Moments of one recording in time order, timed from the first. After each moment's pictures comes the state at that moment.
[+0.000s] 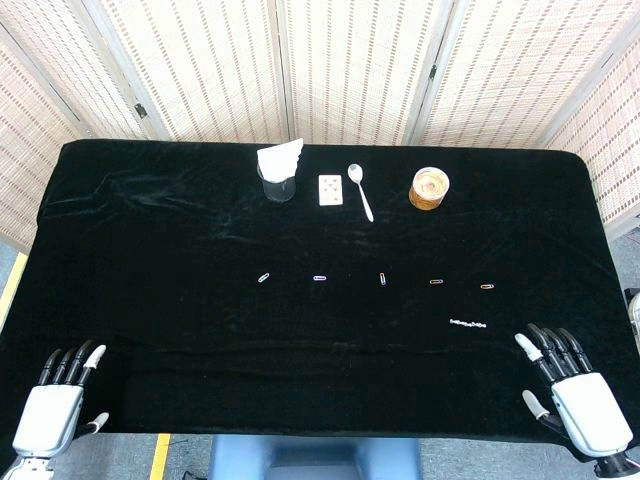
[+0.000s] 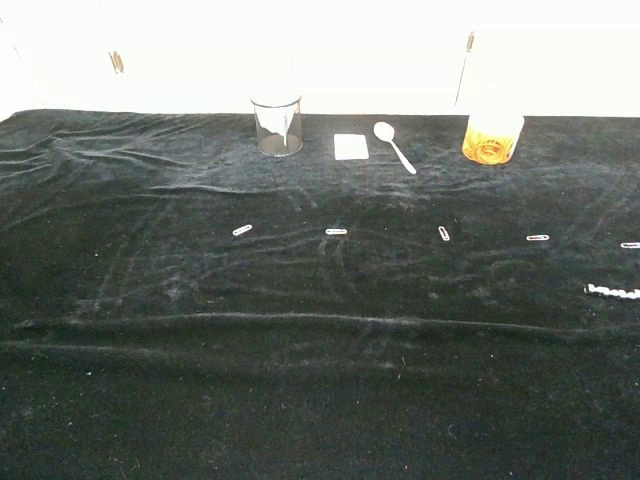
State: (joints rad) left arm 0.03 -1.25 0.07 -1.59 1.62 1.51 0.35; right arm -0.03 -1.14 -0.10 -1.49 -1.82 1.65 0.01
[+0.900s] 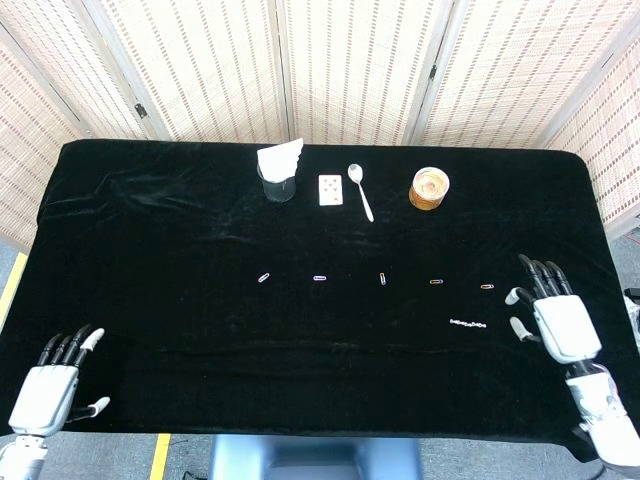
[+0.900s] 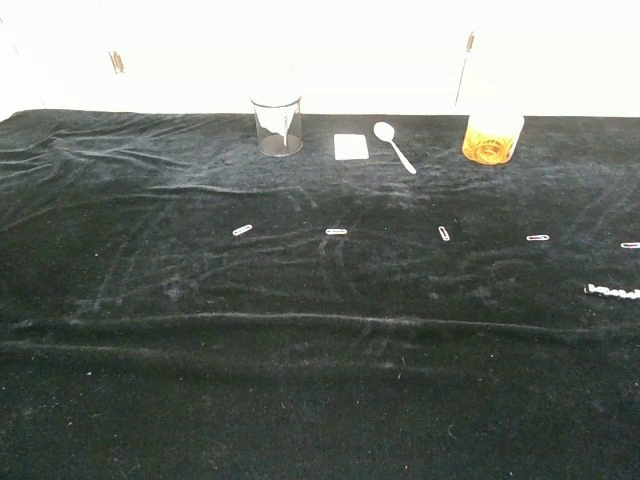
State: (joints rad) left arm -0.05 -1.18 0.03 -1.60 1.56 1.42 0.16; right arm 0.22 -1.26 0.10 -1.33 -1.56 1.32 0.07
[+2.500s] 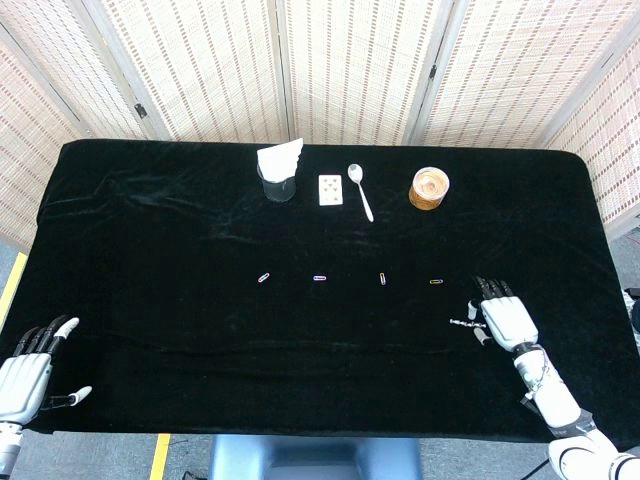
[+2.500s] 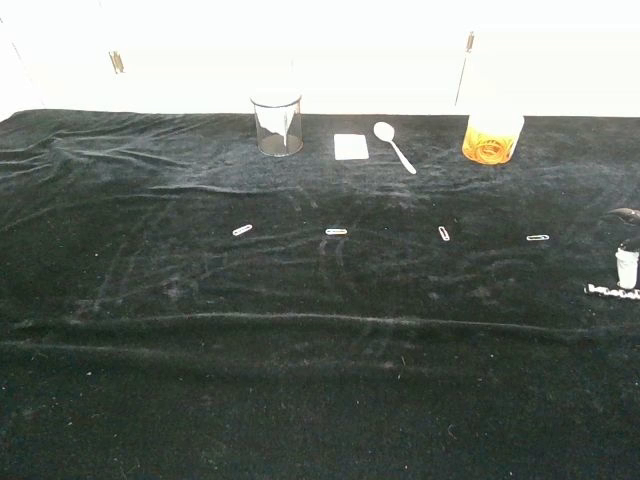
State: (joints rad) left arm -0.09 -1.12 0.02 -1.56 1.47 1.35 -0.05; right arm 0.39 -1.44 0.05 -1.18 -1.37 0.95 -0.04
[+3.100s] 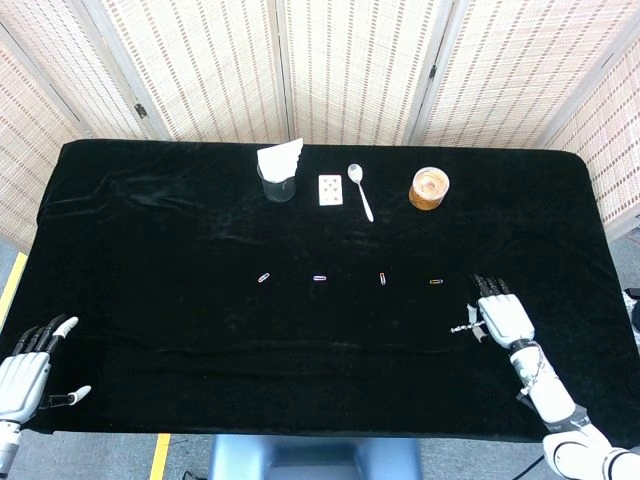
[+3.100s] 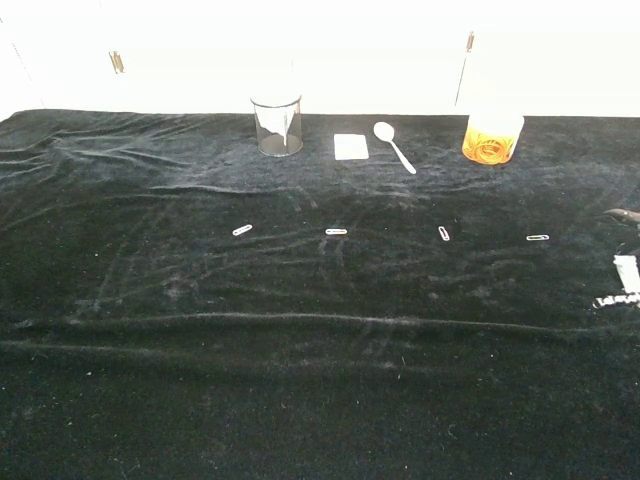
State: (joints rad) left arm -0.10 -1.11 0.02 -1.55 1.47 1.34 -0.08; right arm 0.41 -1.46 0.06 -1.16 -1.34 0.93 -0.05
